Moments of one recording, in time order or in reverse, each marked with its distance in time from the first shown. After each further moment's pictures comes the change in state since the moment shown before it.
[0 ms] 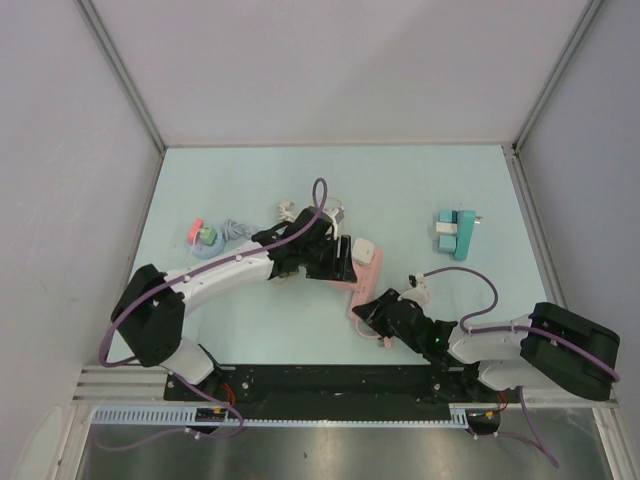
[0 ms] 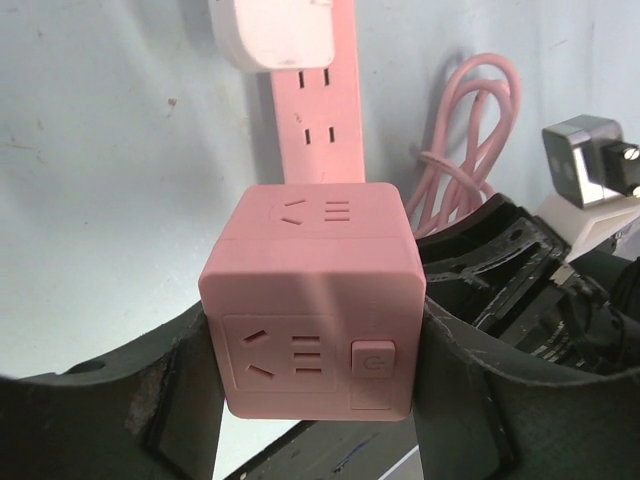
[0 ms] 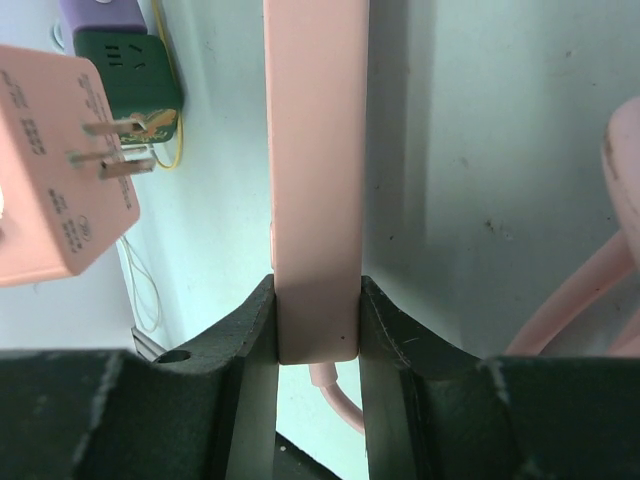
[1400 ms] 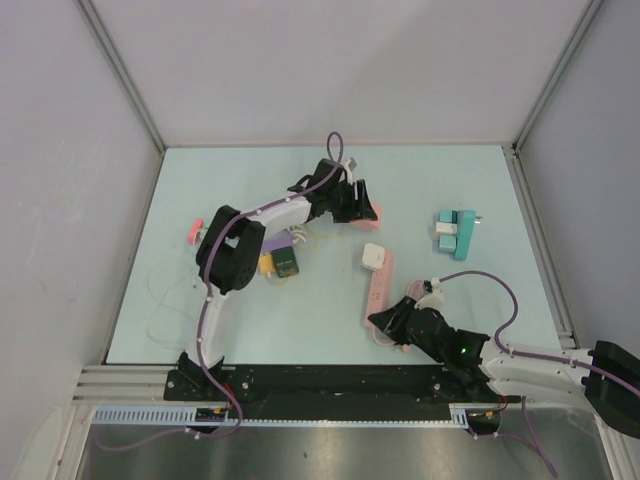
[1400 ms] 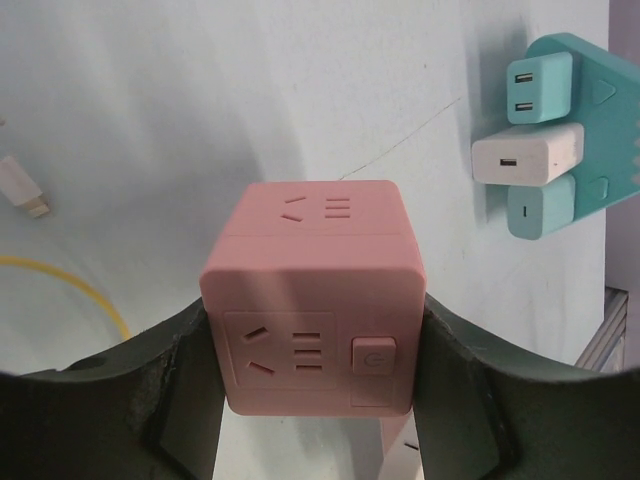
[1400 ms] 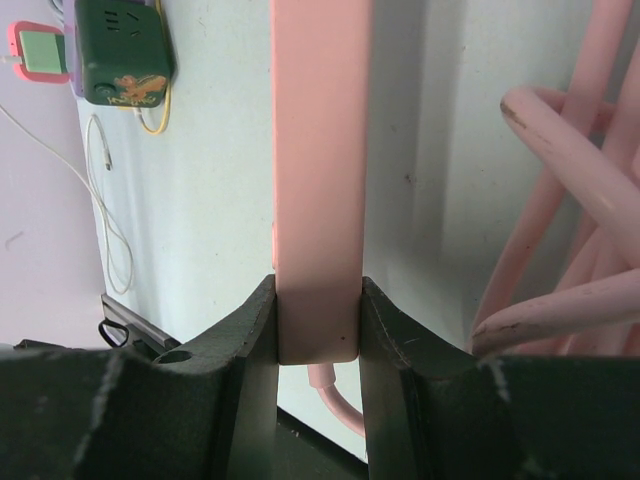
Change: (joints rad) left arm 0.216 0.666 0.584 0.240 0.172 0.039; right arm 0.002 -0.426 -0.110 -0.255 -0.014 -0.111
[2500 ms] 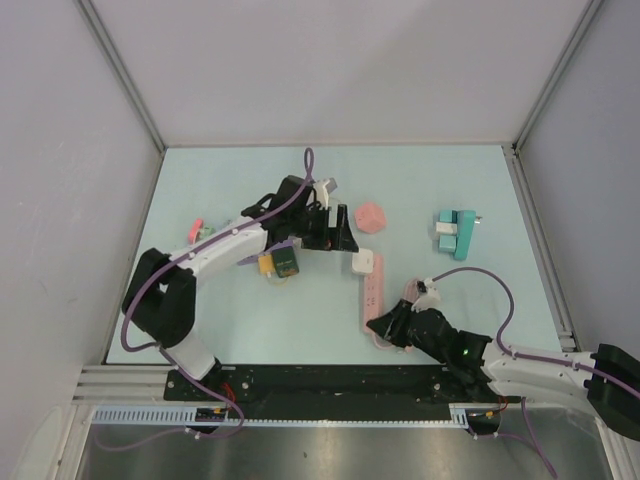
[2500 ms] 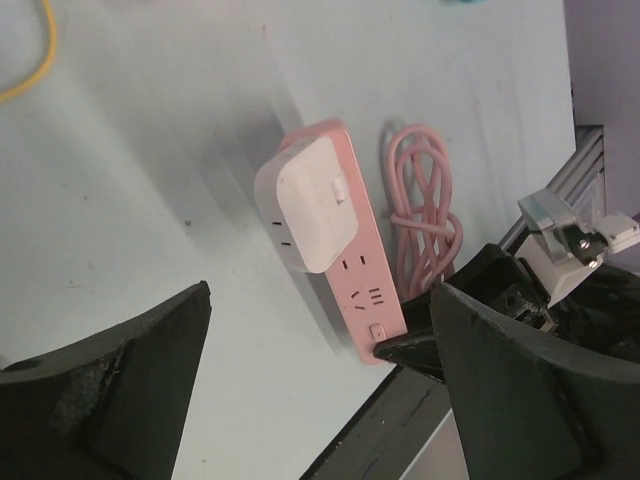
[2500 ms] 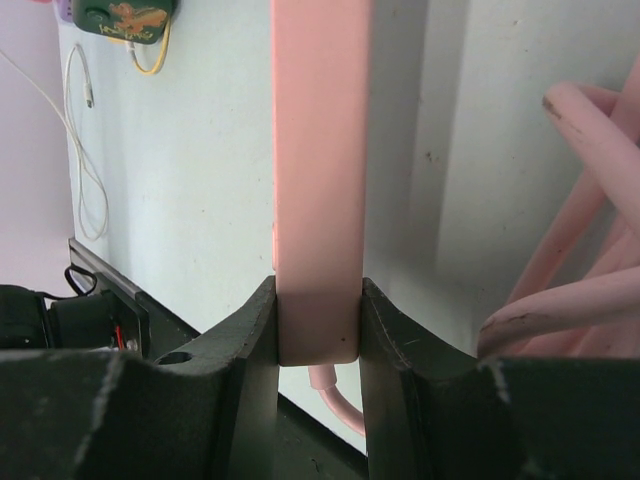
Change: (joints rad) left arm -0.018 -0.558 -0.447 -0.165 0.088 0.107; right arm 0.000 -0.042 -0.021 0.016 -0.090 -0.139
